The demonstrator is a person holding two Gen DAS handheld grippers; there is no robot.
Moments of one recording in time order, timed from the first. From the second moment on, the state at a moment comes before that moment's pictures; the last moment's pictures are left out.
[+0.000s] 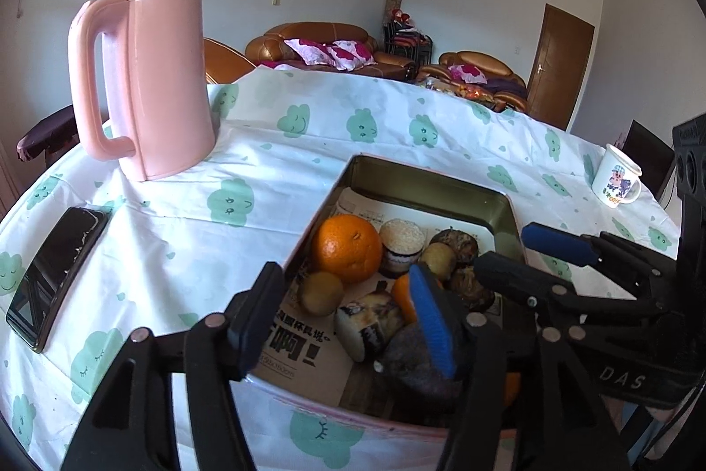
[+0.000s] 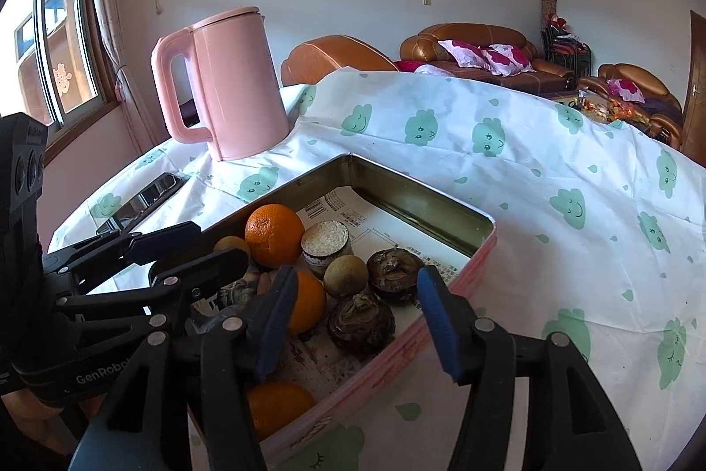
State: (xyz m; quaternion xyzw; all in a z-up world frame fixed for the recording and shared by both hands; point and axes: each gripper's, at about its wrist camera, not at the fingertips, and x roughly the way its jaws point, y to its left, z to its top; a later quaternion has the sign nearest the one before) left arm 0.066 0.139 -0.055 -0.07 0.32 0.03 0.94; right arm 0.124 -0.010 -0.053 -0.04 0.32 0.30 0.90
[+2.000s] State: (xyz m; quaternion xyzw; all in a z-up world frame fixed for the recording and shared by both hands) left arm 0.034 0.112 -0.024 -0.04 0.27 0.04 0.96; right arm 0.065 -0.077 -0.011 -0.01 0.25 0.24 0.94
